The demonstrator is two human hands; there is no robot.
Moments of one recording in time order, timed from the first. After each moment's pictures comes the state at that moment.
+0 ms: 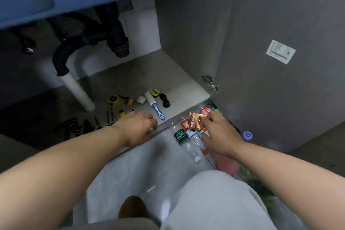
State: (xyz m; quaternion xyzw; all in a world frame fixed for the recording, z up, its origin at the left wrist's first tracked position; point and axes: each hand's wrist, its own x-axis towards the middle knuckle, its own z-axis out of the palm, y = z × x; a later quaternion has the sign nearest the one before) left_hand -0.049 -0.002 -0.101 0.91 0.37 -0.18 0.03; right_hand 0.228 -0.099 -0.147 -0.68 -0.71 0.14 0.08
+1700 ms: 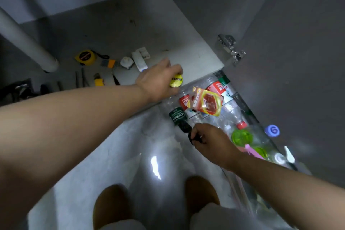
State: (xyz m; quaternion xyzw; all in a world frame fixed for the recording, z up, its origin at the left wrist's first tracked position) left_hand 0.044 0.105 -0.222 0.88 0.44 0.03 0.17; right_hand 0.222 -0.082 -0.273 -0.65 -0.64 0.37 0.14
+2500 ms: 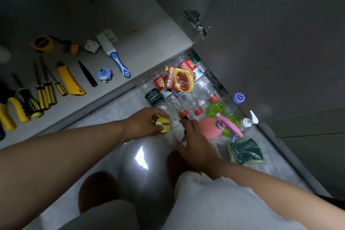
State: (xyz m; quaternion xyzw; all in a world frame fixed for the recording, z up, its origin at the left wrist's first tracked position) left_hand 0.037 -0.028 -0.280 0.65 0.44 -0.03 0.62; right_hand 0.209 -0.169 -0.321 -0.73 -0.59 0.31 0.15
